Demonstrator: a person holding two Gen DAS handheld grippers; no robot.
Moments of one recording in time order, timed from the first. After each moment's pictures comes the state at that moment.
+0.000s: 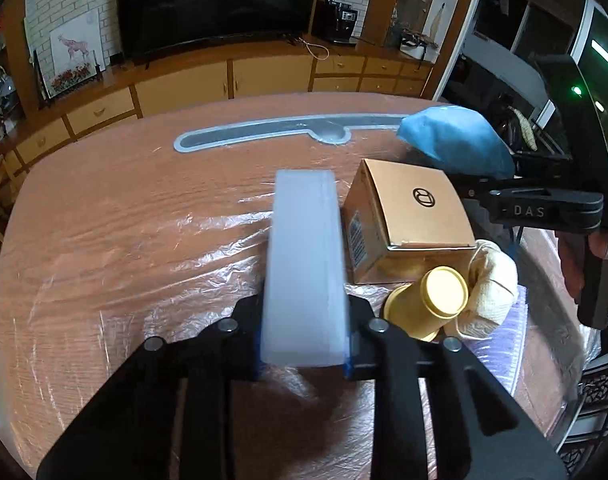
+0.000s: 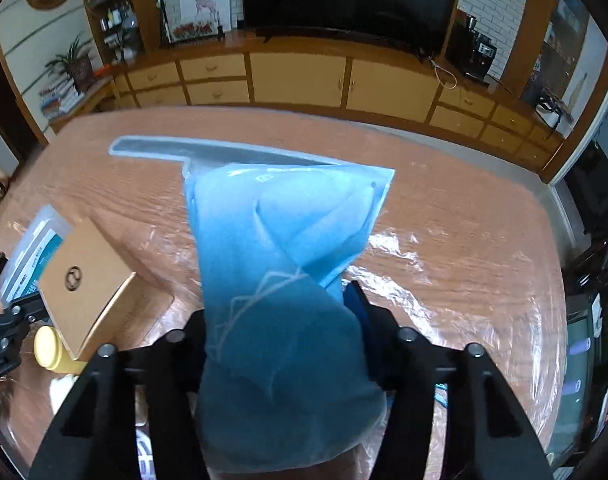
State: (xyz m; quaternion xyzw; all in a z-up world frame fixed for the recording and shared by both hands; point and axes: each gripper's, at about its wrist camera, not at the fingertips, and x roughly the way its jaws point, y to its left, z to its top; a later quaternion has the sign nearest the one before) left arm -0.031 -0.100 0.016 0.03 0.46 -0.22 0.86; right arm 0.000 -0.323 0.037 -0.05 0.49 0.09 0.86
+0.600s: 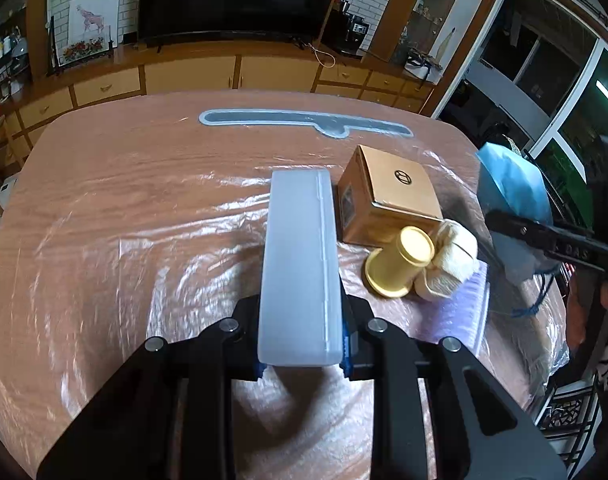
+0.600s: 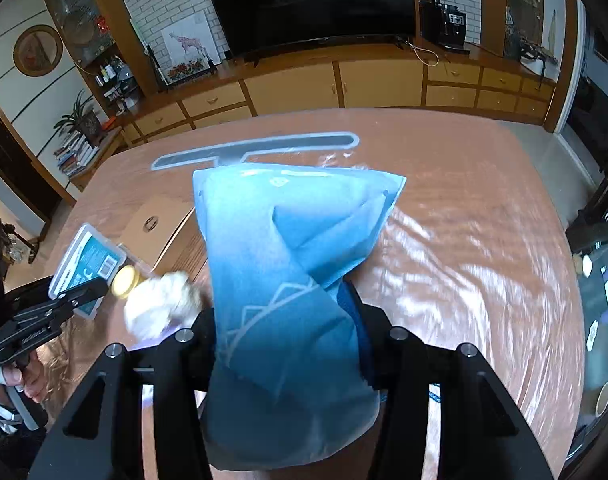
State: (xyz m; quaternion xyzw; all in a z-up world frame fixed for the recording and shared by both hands) left arm -0.067 -0.075 0.026 -0.03 0.47 -0.21 0.86; right arm -0.080 -0.354 0.057 0.07 0.48 0.10 0.87
